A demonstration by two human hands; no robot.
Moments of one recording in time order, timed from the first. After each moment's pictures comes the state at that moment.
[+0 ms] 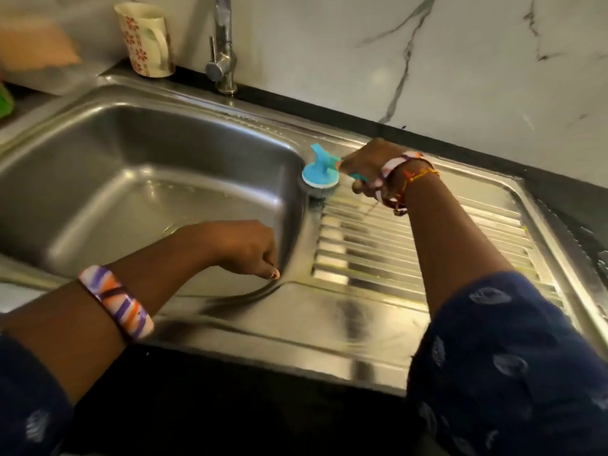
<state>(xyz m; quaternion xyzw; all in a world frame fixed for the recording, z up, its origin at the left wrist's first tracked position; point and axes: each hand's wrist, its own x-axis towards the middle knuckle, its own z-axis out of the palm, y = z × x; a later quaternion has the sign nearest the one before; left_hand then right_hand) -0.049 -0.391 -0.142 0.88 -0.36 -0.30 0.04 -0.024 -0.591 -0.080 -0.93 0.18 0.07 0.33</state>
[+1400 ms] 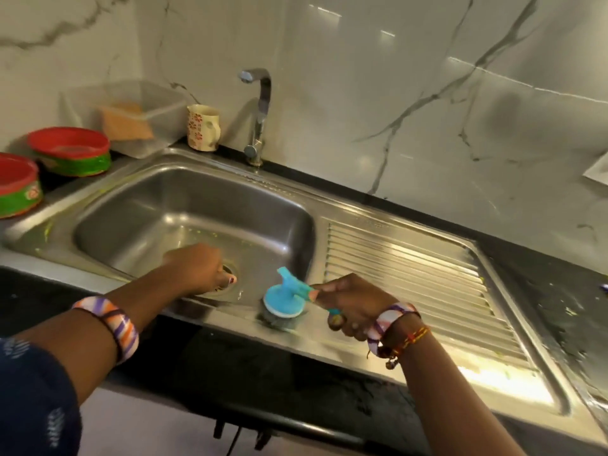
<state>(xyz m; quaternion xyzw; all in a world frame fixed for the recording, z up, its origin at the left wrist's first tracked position) -0.091 -0.284 -0.135 0.98 -0.14 -0.12 0.09 -0.200 -0.498 -0.078 -0.81 0.17 0.18 0.53</state>
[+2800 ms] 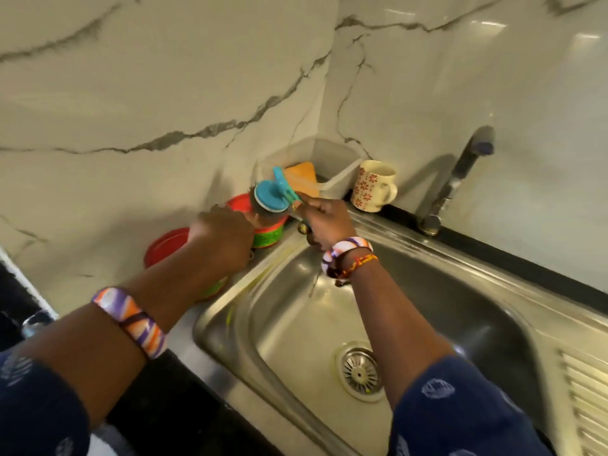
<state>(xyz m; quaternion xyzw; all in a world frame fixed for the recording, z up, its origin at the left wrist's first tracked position) 0.041 -0.081 -0.065 0.99 0.04 -0.04 -0.16 0.101 -0.216 -0.079 -0.80 -0.08 0.04 0.59</state>
